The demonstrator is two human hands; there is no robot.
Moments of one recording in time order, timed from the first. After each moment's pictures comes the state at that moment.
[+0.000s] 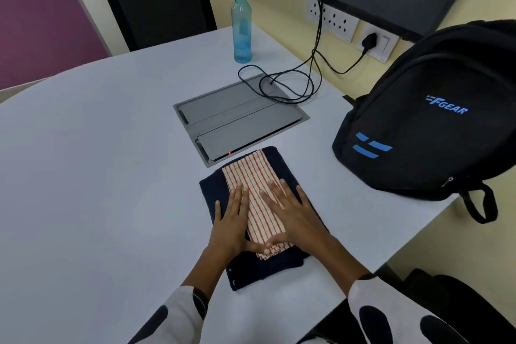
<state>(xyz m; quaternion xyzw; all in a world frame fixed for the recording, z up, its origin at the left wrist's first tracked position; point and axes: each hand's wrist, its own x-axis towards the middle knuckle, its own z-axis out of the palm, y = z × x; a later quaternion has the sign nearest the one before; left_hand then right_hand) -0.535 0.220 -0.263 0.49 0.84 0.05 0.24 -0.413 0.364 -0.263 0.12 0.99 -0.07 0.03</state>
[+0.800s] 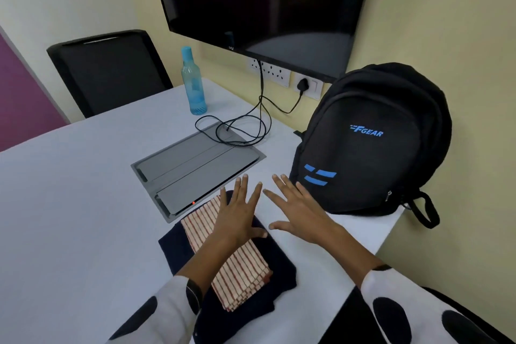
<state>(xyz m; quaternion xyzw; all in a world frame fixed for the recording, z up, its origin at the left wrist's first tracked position) -0.517 0.339 -0.168 0.59 0.80 0.01 0.09 -0.377 0.447 -0.170 0.22 0.98 -0.03 0.02</state>
